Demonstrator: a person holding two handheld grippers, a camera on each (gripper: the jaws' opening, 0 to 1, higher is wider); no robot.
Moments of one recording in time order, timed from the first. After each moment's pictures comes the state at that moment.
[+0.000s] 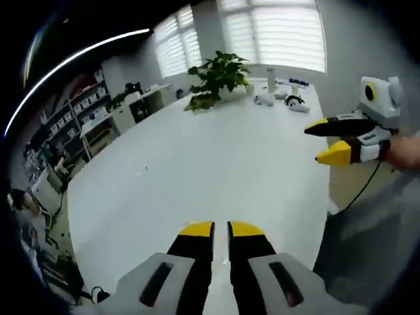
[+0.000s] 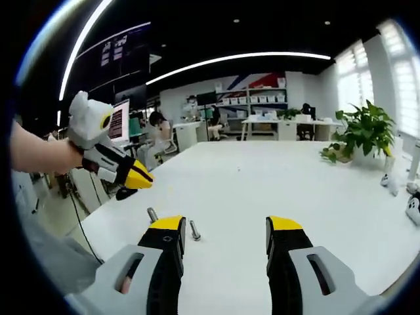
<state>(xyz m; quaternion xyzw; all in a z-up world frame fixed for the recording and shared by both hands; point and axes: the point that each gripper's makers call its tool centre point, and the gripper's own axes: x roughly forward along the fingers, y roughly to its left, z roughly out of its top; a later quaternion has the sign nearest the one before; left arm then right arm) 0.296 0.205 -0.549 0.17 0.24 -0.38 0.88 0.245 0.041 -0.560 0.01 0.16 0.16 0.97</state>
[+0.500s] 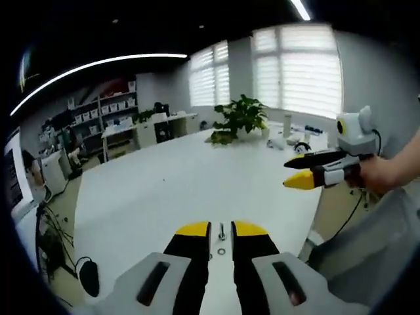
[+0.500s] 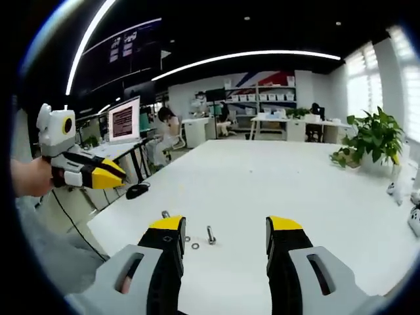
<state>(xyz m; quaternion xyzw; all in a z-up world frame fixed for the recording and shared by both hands) 0.227 0.250 -0.524 0.08 0.18 -0.35 0.92 0.243 0.073 -0.542 0.00 0.18 0.19 0.97</state>
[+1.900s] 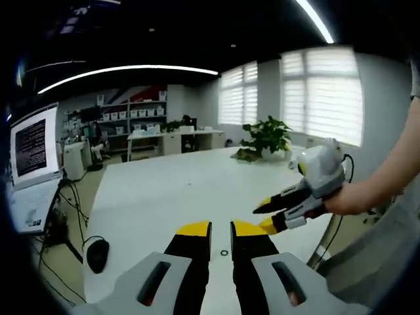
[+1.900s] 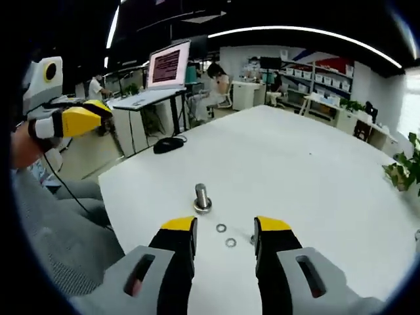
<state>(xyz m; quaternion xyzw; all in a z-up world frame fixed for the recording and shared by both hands) 0.222 0.299 -0.520 0.01 0.13 -0.27 0.95 0.275 0.187 -0.628 -0.14 0.28 0.35 0.88</state>
